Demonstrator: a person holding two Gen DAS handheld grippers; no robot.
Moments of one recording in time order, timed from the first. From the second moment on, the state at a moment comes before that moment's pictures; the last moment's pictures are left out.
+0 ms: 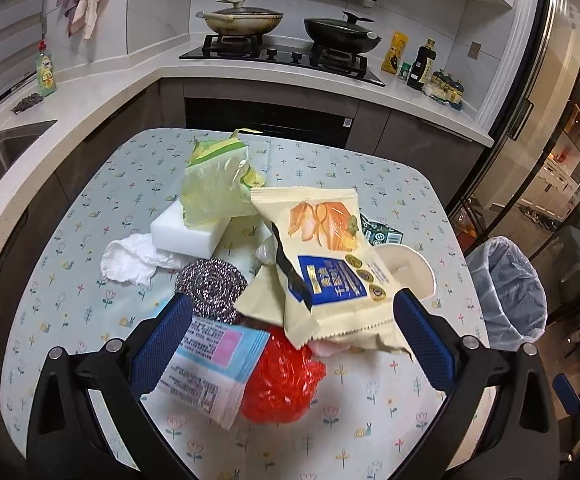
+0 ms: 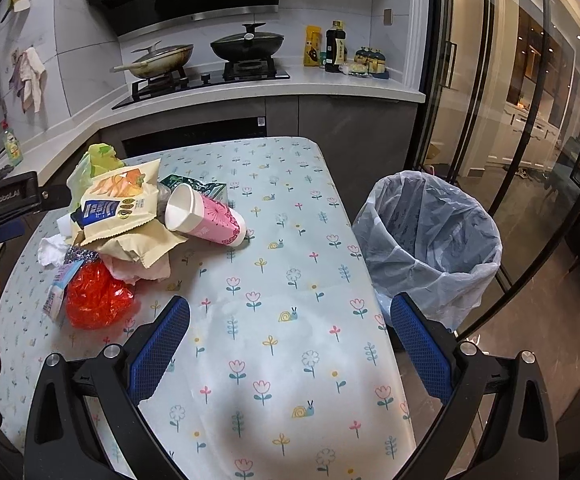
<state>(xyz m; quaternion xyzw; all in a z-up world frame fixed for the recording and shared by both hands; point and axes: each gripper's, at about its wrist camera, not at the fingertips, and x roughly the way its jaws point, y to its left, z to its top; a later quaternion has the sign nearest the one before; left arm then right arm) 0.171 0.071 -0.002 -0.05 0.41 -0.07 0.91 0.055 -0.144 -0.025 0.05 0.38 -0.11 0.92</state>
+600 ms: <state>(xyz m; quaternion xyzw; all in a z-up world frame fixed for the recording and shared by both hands) 0.210 0.072 -0.024 -0.06 0.44 -0.15 0.88 0.132 -0.114 -0.023 0.04 0.38 -0.09 0.92</state>
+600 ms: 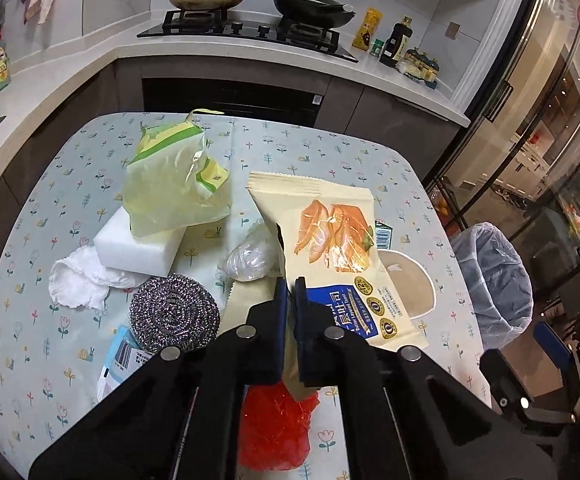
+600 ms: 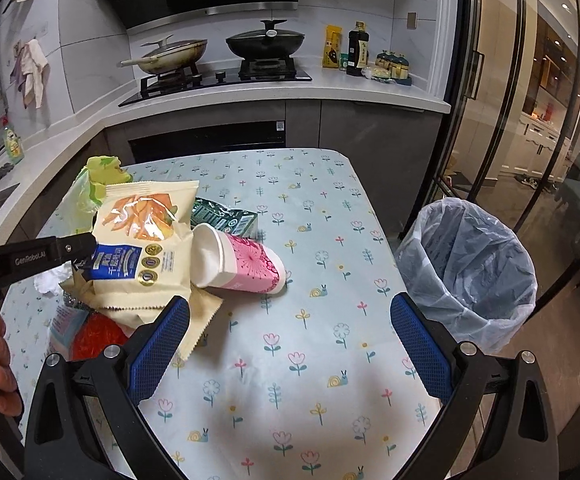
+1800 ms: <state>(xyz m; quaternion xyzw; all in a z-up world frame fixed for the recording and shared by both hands) 0.178 0.008 0.047 -0.01 0.36 -0.22 0.91 0.144 -0.203 -0.023 0.12 0.38 -0.14 0.91</state>
